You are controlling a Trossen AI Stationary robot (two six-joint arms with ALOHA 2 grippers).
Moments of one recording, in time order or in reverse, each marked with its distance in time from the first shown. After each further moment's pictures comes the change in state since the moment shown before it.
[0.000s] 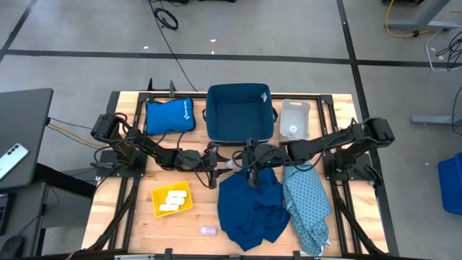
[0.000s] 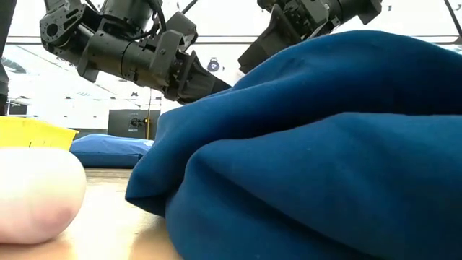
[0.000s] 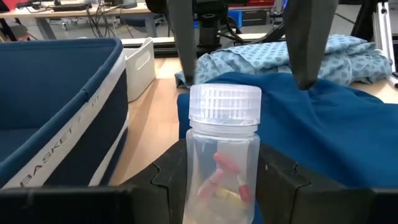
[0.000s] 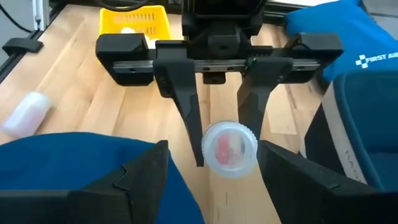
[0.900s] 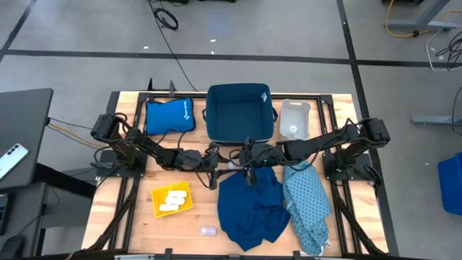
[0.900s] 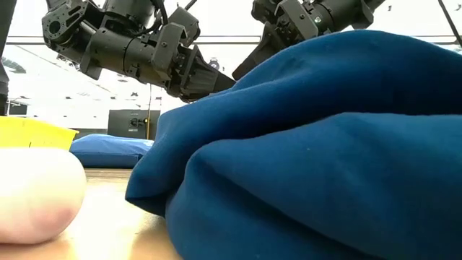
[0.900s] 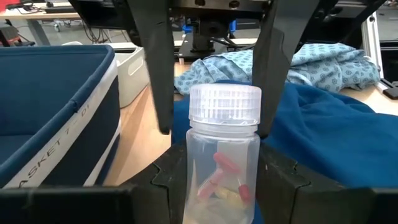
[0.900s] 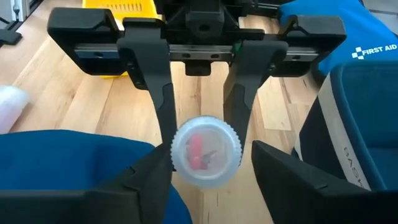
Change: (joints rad) left arm -0.003 0.000 0.020 -0.014 0.024 -0.008; right arm -0.020 0.045 0.000 0.037 0.001 -0.015
